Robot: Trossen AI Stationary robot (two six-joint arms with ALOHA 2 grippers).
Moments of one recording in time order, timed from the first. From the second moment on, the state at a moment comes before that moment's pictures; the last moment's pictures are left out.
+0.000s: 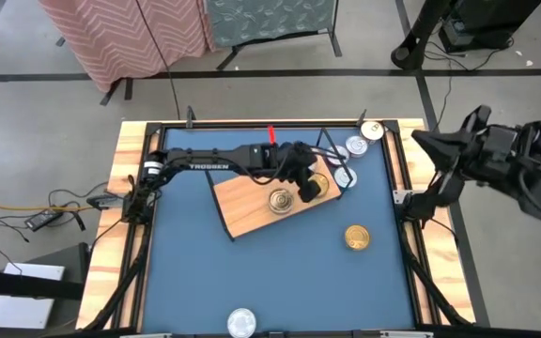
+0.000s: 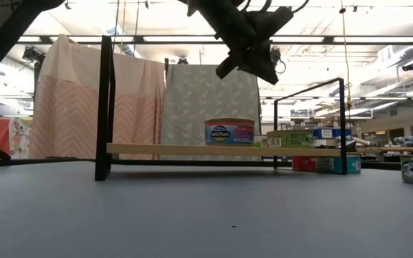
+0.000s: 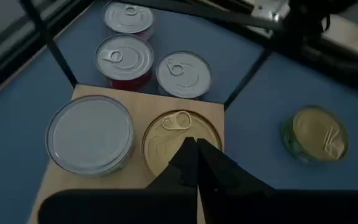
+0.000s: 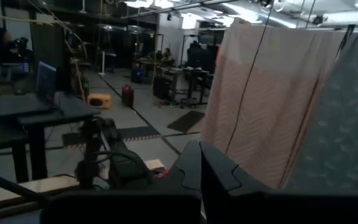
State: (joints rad) left arm 0.09 2.07 1.91 -0.58 -0.17 -0.36; right arm 1.06 1.40 2.32 -1.56 1.57 0.53
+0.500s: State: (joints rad) left arm 0.01 2.07 1.91 -0.79 -0.13 -0.50; right arm 1.12 1.39 2.32 -1.56 1.56 0.55
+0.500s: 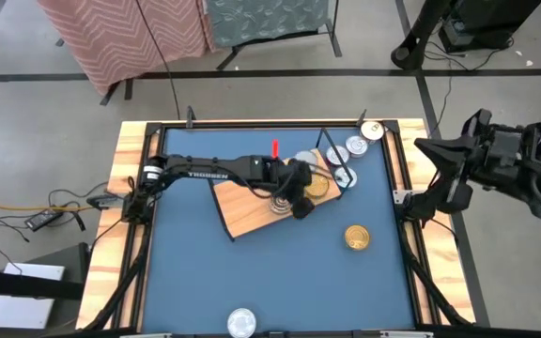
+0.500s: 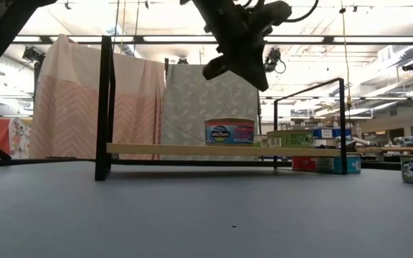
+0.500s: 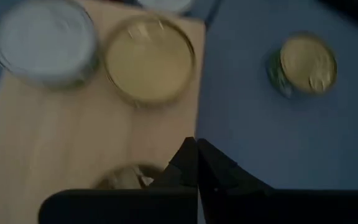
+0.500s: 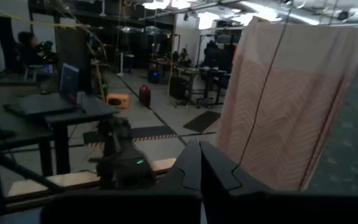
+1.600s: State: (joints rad) left arm -0.01 2.06 1.77 -1.02 -0.18 -0.55; right arm 1.18 1.39 2.32 -1.54 1.57 0.49
